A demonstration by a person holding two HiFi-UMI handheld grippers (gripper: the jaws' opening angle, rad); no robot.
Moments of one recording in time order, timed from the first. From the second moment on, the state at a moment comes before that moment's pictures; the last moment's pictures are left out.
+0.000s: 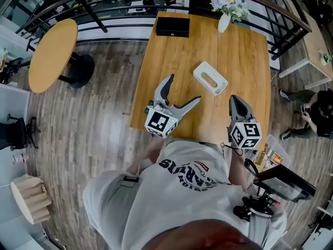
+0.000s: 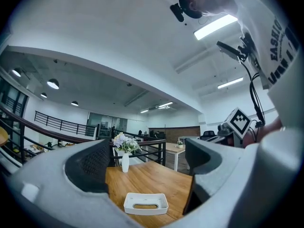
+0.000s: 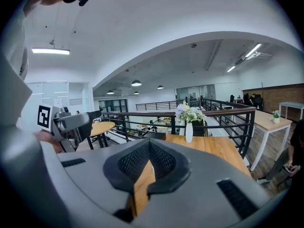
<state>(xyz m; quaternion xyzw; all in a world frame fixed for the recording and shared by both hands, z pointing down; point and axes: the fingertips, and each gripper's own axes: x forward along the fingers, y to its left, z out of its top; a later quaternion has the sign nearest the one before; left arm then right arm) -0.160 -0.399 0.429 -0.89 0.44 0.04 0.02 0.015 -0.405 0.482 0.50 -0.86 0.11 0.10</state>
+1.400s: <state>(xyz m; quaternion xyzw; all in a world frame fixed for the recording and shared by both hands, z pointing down) -0.236 -0.324 0.719 -0.69 -0.12 -0.69 0.18 0.117 -0.436 0.482 0.51 -0.85 0.12 0.07</state>
